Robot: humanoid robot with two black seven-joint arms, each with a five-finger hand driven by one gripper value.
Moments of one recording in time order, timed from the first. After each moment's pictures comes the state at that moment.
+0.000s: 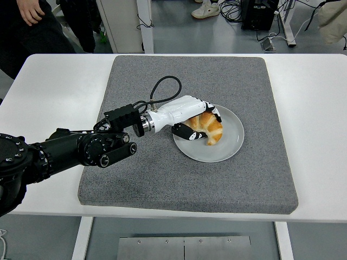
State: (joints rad) left arm -1.12 0.00 0.23 -0.62 1.03 0.36 -0.61; right arm -0.09 0.00 0.01 0.13 -0.11 0.02 0.41
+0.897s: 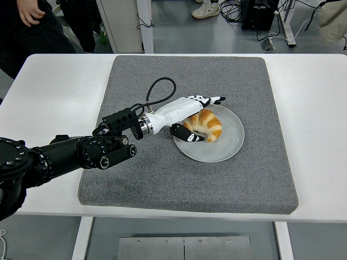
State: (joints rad) left arm -1.09 0.00 0.23 -0.62 0.95 0.35 -0.61; right arm -0.09 0.00 0.01 0.13 -0.11 0.02 0.41
